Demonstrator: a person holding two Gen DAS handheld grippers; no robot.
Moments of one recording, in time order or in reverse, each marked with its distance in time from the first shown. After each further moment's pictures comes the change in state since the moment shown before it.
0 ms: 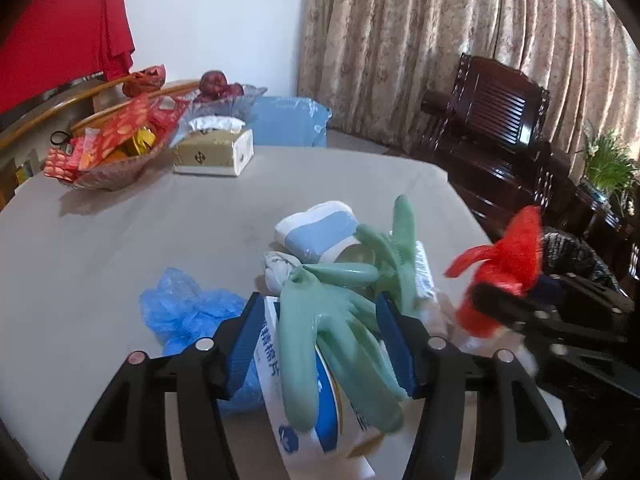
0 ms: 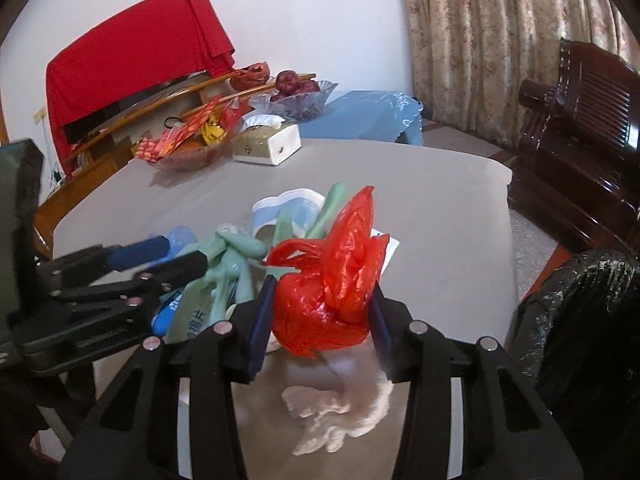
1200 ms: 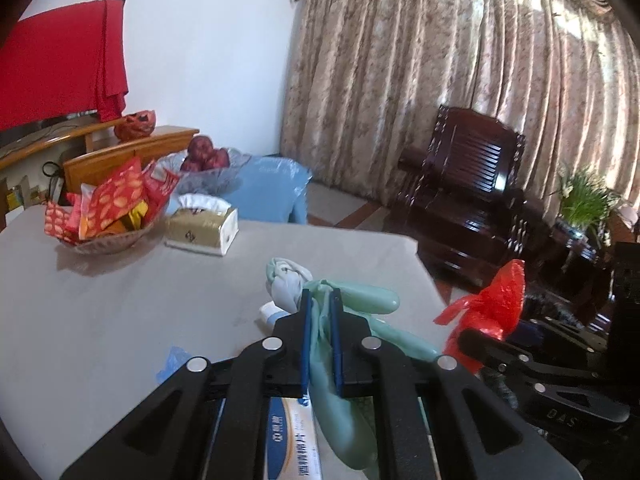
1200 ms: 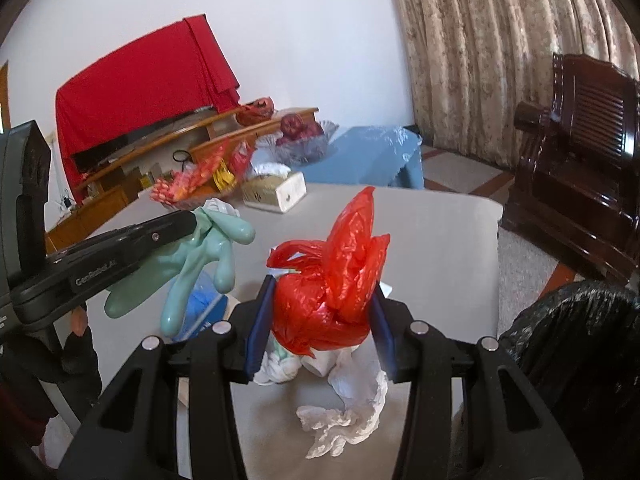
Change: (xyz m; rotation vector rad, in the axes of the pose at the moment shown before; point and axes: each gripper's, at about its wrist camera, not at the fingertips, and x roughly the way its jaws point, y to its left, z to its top) left arm -0.063 -0.006 0.052 -0.004 -0.205 -0.094; right arm -0.057 0.000 0.027 0.014 -0.129 0.033
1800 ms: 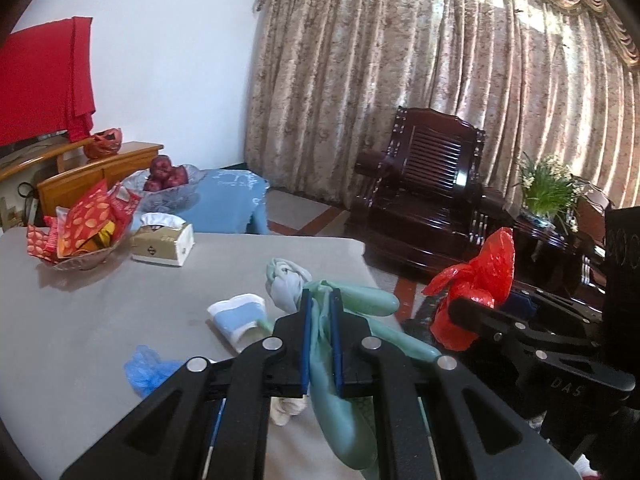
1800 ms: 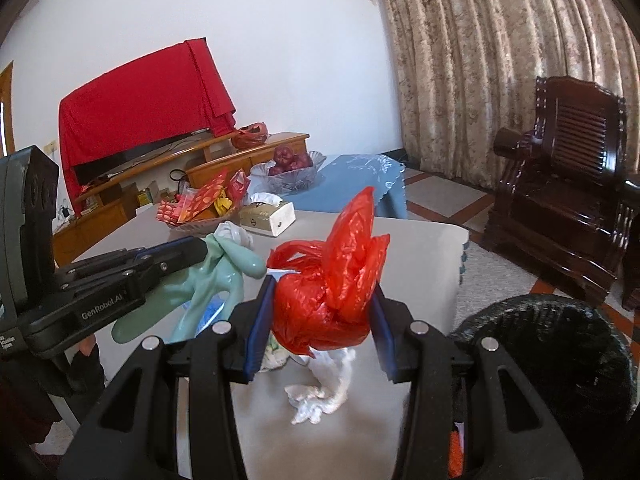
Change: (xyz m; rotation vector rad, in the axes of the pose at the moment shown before) left arm -0.037 -0.054 -0.002 0.063 -0.015 -0.110; right arm -0.077 -0.015 0.004 -0.008 -0.069 -0.059
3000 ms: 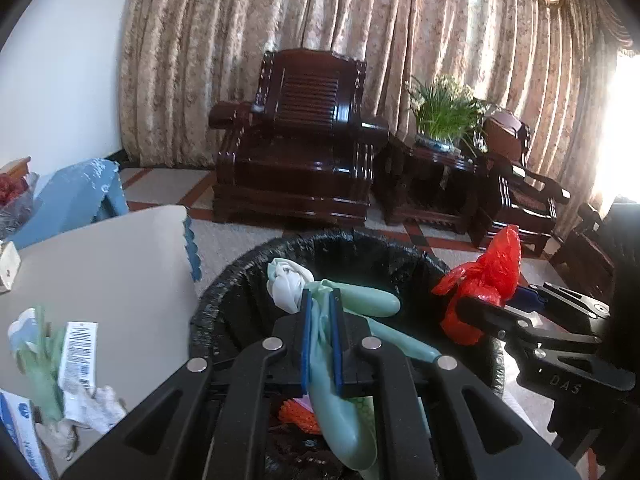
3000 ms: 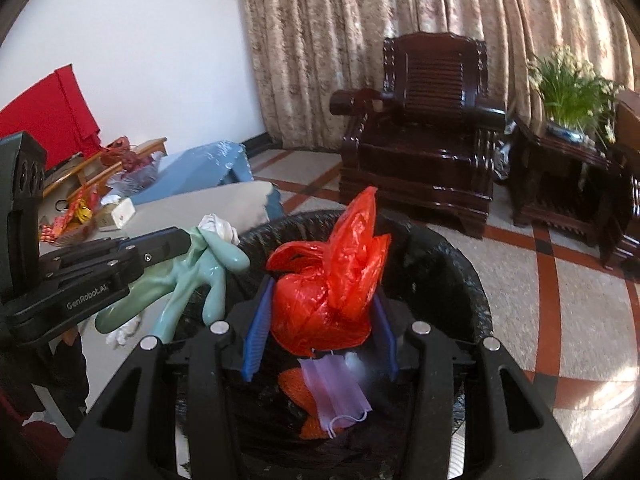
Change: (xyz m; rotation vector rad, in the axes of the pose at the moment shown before) left arm 0.121 -0.207 -0.039 0.216 0.179 -0.347; right arm -0.083 -0.181 -0.102 0.243 0.059 -0.414
